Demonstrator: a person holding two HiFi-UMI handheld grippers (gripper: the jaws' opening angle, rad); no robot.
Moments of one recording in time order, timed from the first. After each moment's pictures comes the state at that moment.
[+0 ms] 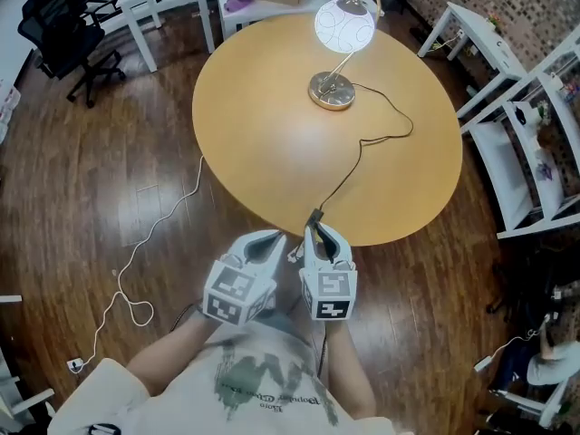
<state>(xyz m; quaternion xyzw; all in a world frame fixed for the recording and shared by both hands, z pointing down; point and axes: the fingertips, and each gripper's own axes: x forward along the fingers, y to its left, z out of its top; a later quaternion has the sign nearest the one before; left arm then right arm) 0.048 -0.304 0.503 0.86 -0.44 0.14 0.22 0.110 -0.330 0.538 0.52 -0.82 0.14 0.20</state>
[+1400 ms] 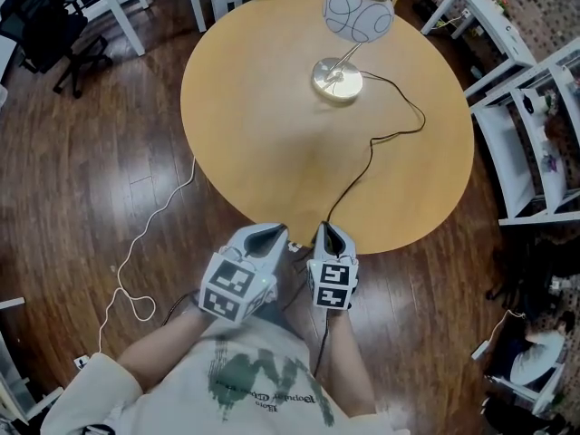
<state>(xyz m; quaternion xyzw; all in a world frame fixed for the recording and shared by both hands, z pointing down) 0.039 -0.360 0.531 0.87 -0.39 0.16 0.25 0.137 -0.376 0.631 0.57 -0.76 0.18 0.27</state>
